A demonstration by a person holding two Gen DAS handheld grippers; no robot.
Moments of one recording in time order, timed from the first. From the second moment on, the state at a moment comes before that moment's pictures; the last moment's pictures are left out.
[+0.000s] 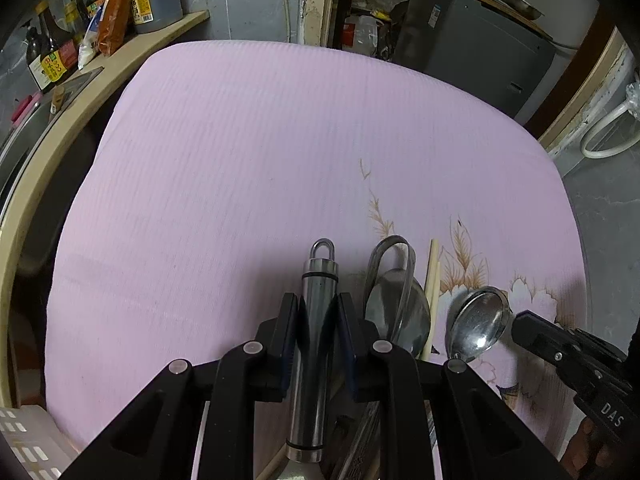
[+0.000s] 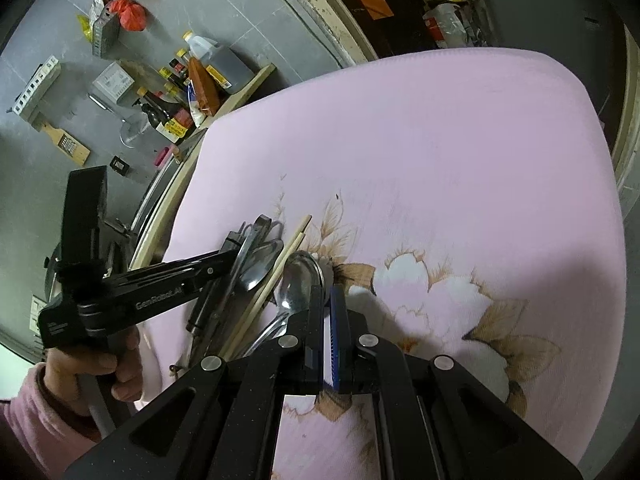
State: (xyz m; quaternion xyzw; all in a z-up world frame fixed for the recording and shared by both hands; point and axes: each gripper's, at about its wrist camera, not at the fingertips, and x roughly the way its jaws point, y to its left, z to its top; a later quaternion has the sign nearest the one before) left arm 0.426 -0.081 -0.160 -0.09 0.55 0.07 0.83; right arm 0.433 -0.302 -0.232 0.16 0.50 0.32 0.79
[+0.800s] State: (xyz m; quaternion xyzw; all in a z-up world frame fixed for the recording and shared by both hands) left arm 0.427 -0.080 -0.160 -0.09 0.55 0.06 0.83; right arm 0.458 -0.276 -0.251 0.14 0.51 0.37 0.76
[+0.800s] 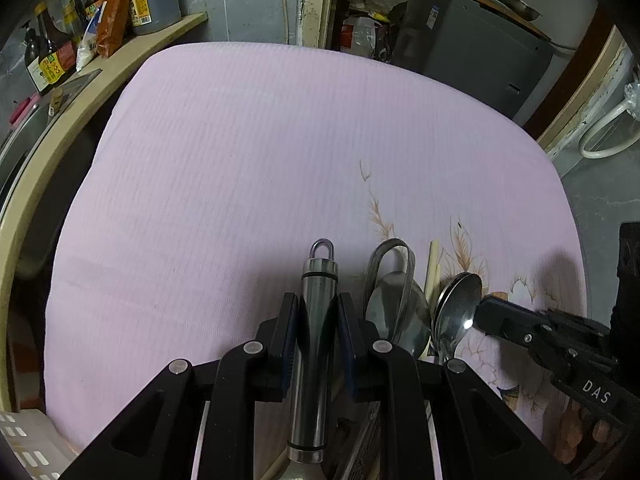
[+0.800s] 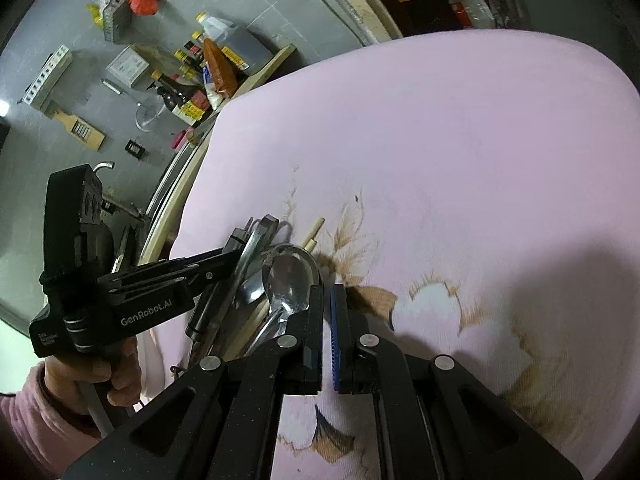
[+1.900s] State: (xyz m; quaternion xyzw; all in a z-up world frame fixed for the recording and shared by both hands) left arm 0.390 -0.088 -0.105 -0.12 0.45 0.04 0.88; right arm 0.404 -0.314 -0.165 0.10 0.40 0.29 0.86
